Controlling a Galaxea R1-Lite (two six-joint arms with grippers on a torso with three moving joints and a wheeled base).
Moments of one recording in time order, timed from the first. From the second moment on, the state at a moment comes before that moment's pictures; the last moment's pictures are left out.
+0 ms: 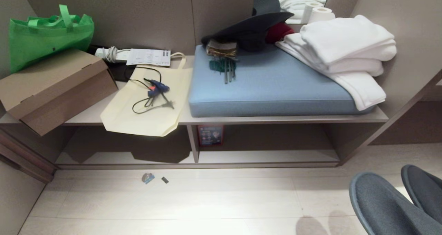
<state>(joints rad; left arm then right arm) 0.01 0.00 0.00 -0.02 0.00 -0.01 0.00 0.00 -0.10 0.11 0.04 -0.08</state>
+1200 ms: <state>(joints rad) 0.01 0.00 0.00 -0.02 0.00 -0.01 0.00 0.00 -0.02 0.05 0.02 -0.08</state>
